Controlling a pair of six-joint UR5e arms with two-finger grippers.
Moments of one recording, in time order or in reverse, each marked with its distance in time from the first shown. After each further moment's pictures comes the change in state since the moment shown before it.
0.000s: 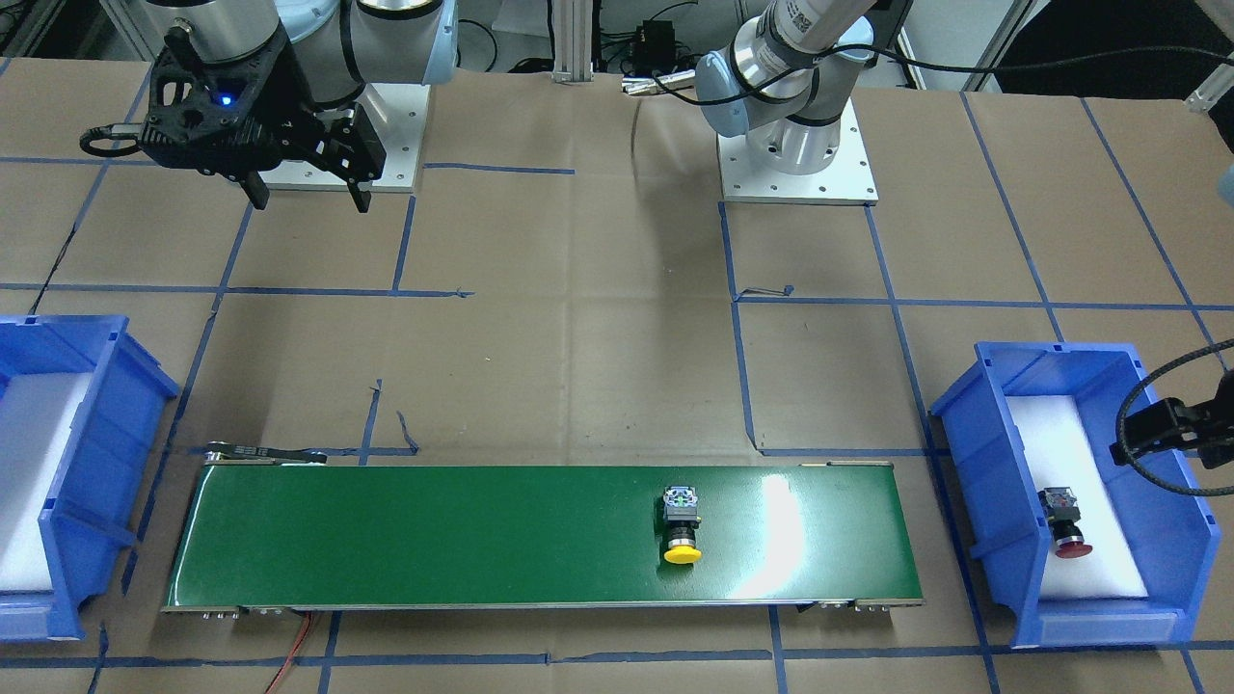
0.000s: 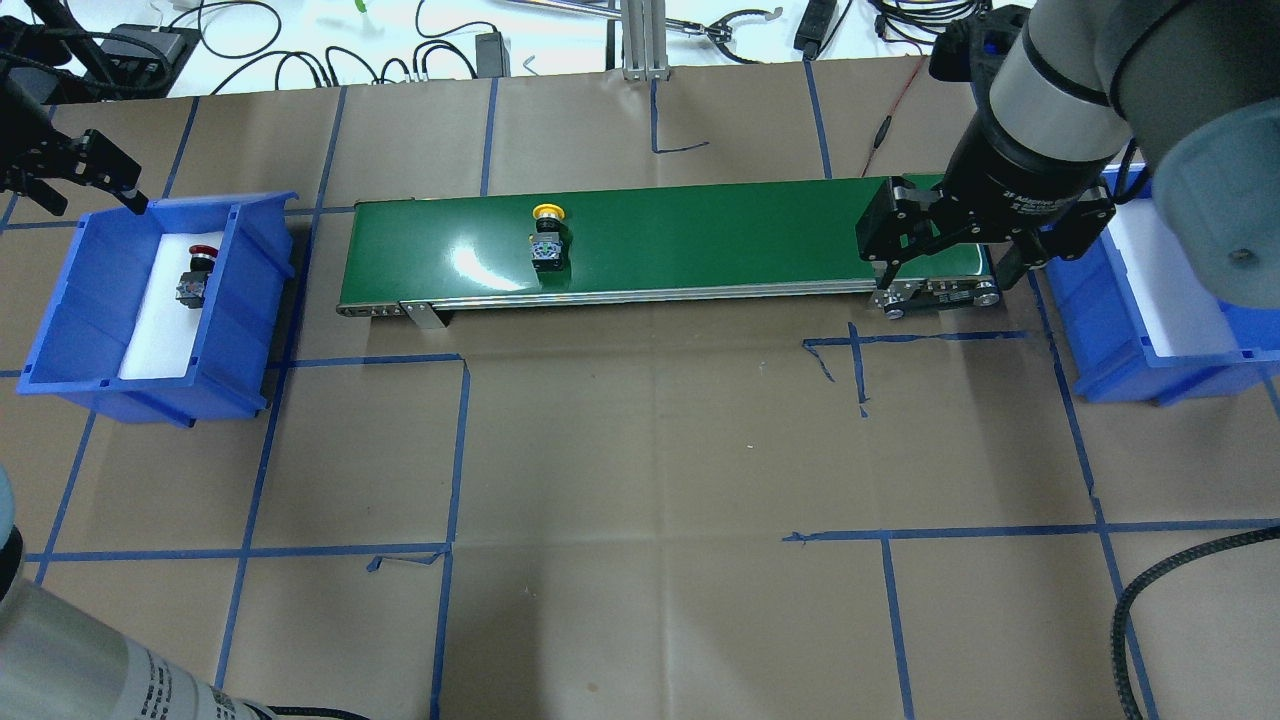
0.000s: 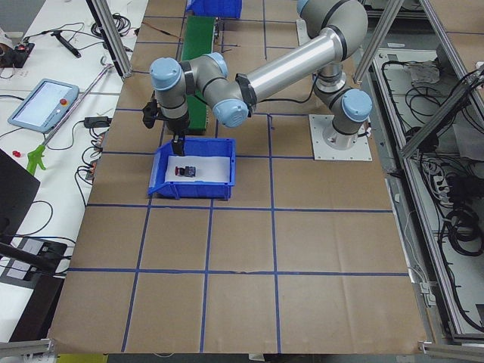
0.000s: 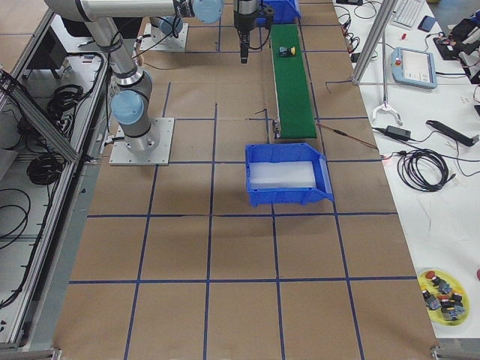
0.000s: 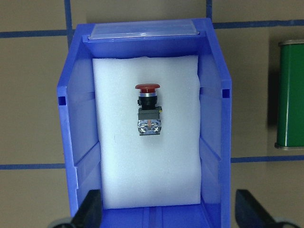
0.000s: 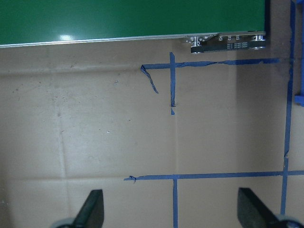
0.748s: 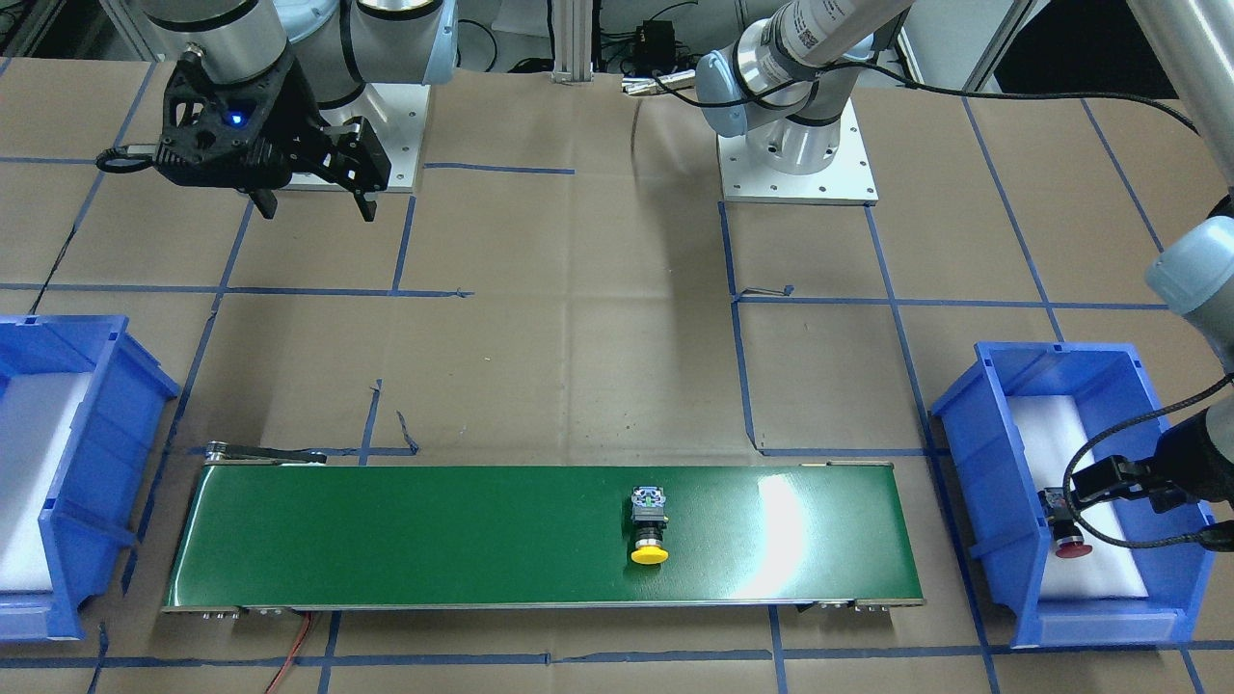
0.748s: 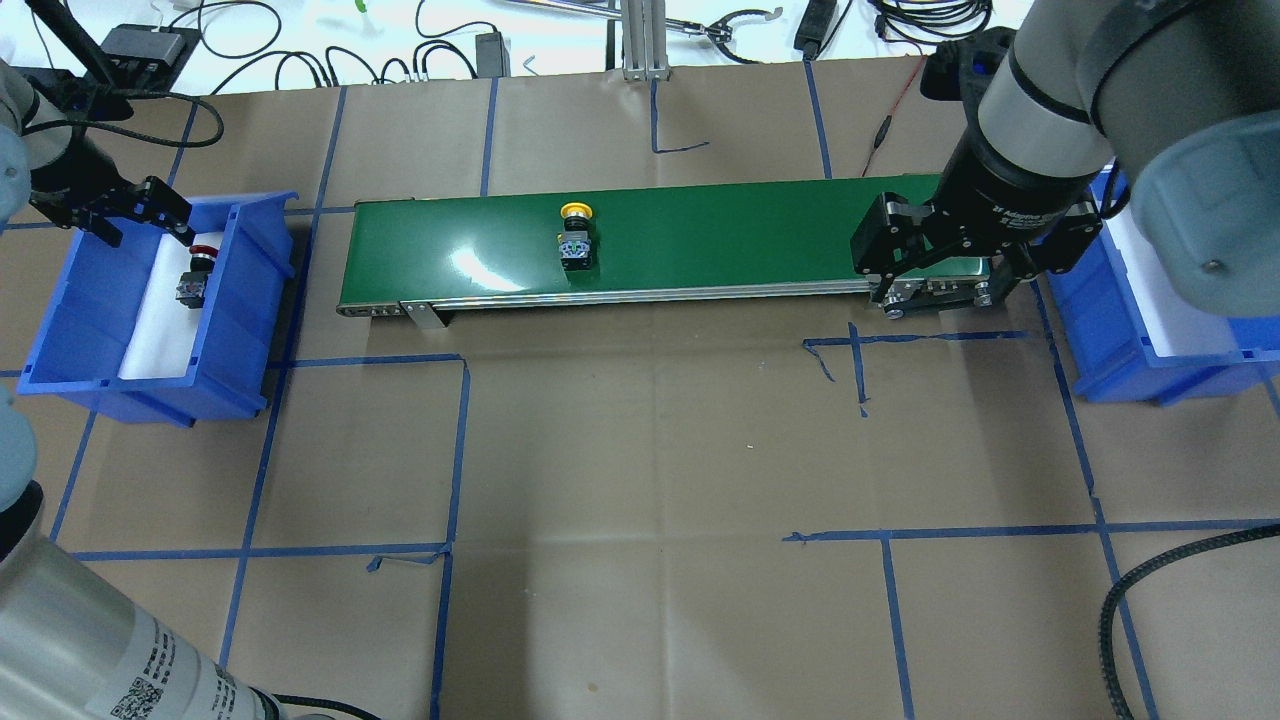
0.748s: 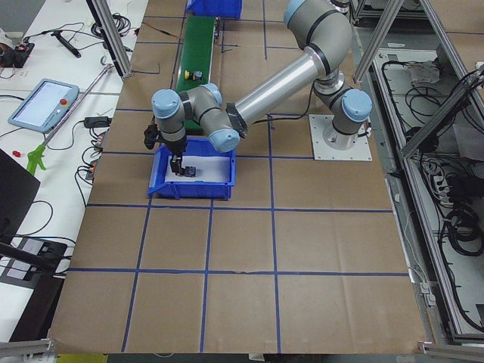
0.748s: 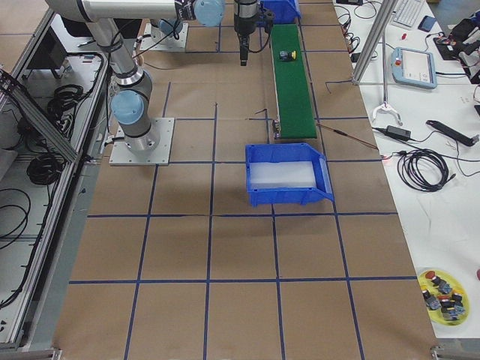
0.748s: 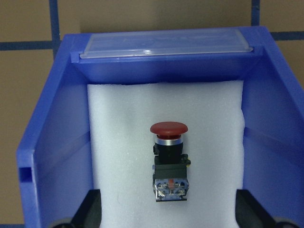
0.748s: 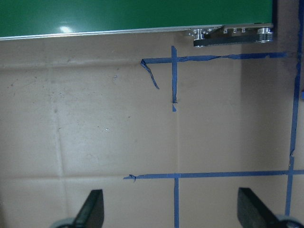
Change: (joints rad) left arm 0.000 -0.087 -0.104 0.211 -0.002 -0.009; right arm 0.000 0.010 0.044 -0.039 0.004 -0.003
